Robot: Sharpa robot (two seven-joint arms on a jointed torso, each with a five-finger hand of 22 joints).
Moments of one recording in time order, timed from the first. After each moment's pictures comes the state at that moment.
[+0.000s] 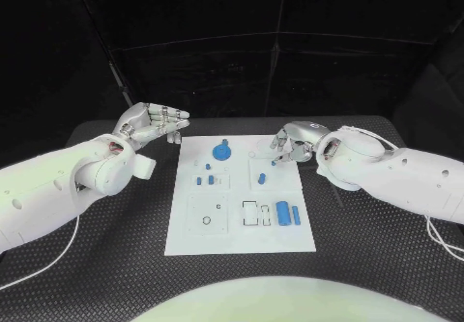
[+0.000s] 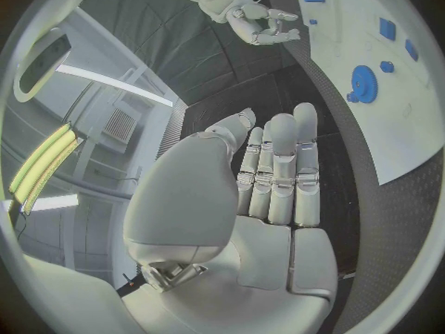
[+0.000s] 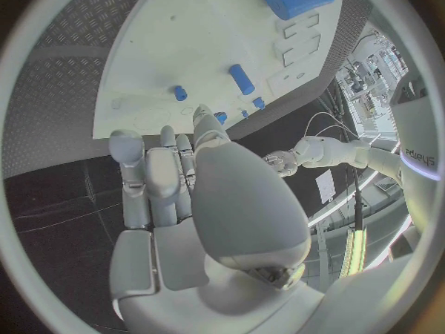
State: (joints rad) left arm 1.06 -0.86 0.11 1.41 -0.32 -0.19 0.34; left_hand 1.41 -0.16 0.34 0.10 0.16 1.09 0.15 0.10 0.07 1.18 0.09 0.16 0.08 1.23 0.01 0.93 0.52 0.16 1.13 0.11 0.61 0.84; right arm 1.03 -0.86 0.11 1.50 -1.62 -0.21 -0.18; right_hand 1.58 -0.05 -0.07 0.24 0.20 0.93 0.16 0.13 0.06 1.02 0.10 0.26 0.19 1.47 0.01 1.18 1.04 0.16 1.16 0.11 1.18 0.85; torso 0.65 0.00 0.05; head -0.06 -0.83
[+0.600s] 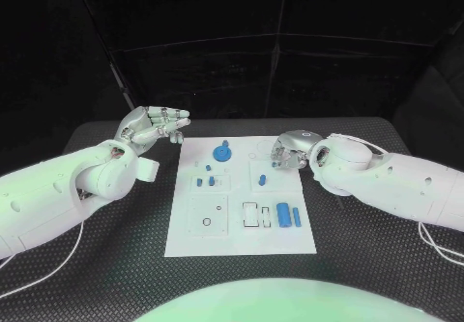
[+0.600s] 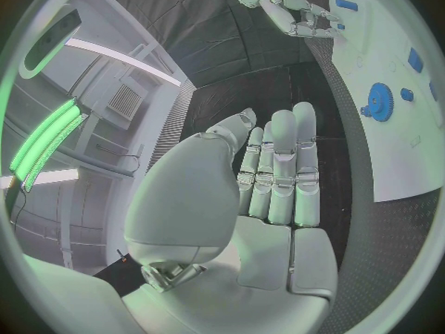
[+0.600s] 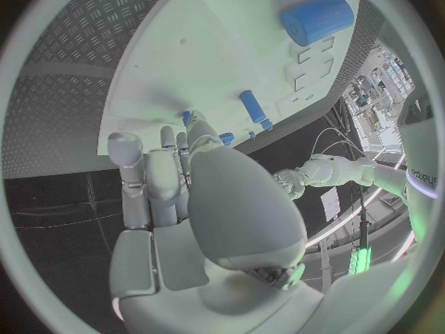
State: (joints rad) left arm 1.04 -0.86 0.11 1.44 -0.20 -0.20 0.38; left_hand 1.41 -0.16 0.33 0.10 0.16 1.09 0.15 0.10 0.07 1.17 0.09 0.16 0.08 1.23 0.01 0.90 0.50 0.17 1.13 0.11 0.59 0.81; right arm 1.01 -0.81 0.11 1.45 -1.70 -0.15 -0.23; right_hand 1.63 -0.01 0.00 0.22 0.15 0.98 0.17 0.12 0.07 1.04 0.10 0.25 0.14 1.47 0.01 1.20 1.07 0.15 1.17 0.12 1.20 0.88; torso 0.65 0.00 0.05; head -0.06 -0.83
